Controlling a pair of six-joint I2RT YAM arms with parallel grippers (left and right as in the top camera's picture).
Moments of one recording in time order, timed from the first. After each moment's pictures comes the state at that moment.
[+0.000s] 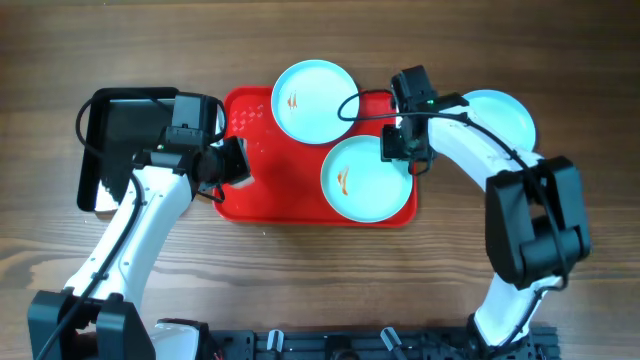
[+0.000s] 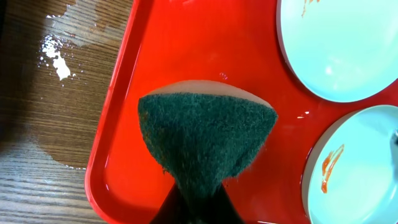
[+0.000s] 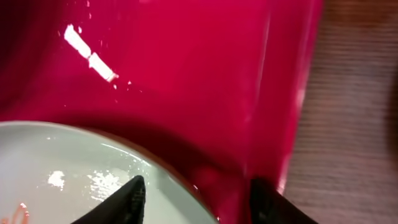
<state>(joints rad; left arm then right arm) -0.15 1.47 1.01 -0.72 0.12 -0.47 0.30 1.97 1.28 -0.68 -0.02 0.26</state>
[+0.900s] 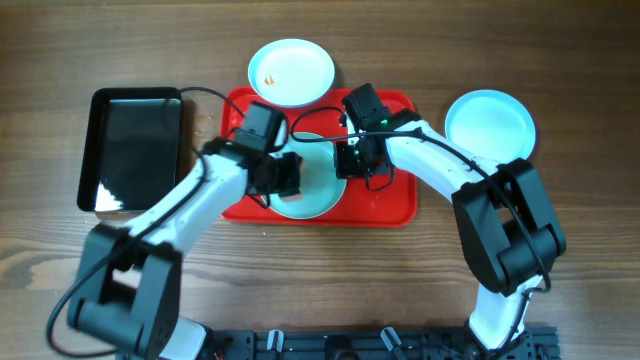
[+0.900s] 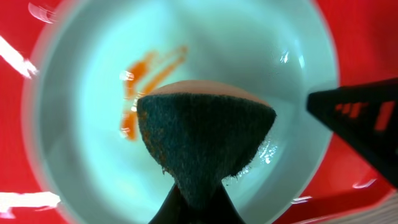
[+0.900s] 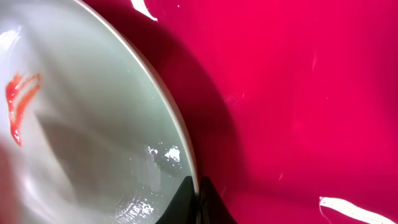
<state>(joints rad) -0.39 1.66 1.01 -0.59 0.21 -0.46 0.50 1.99 1.28 -0.62 -0.24 0.40</state>
